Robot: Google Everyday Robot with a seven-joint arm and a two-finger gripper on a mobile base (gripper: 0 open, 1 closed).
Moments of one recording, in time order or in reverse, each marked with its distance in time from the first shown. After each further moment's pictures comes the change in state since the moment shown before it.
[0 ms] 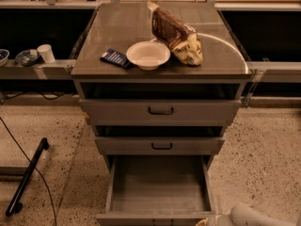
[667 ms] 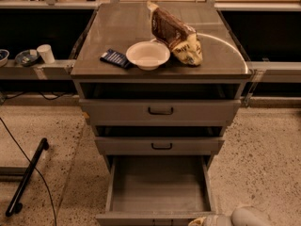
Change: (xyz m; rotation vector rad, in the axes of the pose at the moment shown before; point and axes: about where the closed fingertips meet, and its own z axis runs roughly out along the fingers) arm -0.020 -0.012 0.019 0.063 -0.159 0.054
